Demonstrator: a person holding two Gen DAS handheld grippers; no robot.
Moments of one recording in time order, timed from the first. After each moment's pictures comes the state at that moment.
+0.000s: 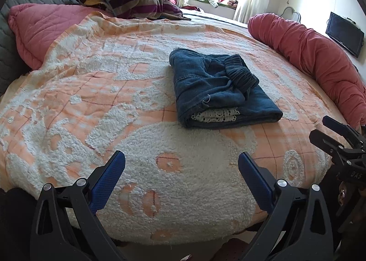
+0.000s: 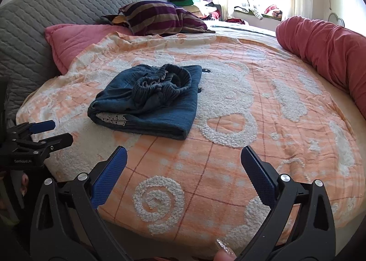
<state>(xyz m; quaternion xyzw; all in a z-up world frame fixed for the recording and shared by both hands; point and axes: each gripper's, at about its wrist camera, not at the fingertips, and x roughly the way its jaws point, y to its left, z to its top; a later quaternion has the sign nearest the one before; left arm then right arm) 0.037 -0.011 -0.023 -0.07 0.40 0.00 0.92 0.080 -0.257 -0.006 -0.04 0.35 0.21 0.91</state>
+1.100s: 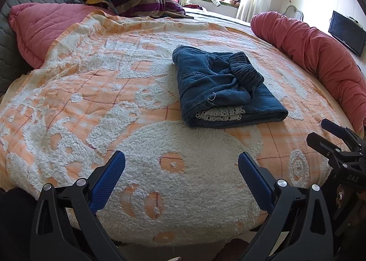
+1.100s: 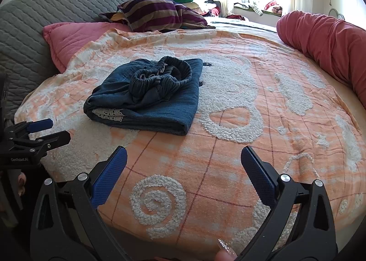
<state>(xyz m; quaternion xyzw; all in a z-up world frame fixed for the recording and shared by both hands) 0.041 -0.010 -0.025 -0.07 0.40 0.01 0.91 0.085 -0.253 -0.016 -0.03 0.36 0.21 0.91</state>
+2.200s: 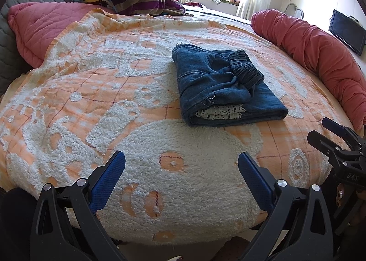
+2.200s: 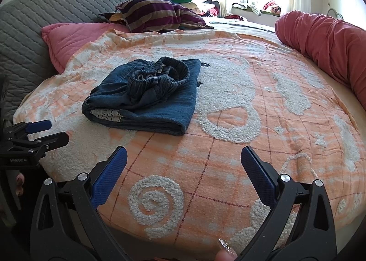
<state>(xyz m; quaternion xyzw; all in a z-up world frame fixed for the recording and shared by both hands) 0.041 -0.010 -0.026 -0.07 0.40 0.01 0.91 0.087 -0.258 -0.016 -0.03 0.36 0.21 0.91</state>
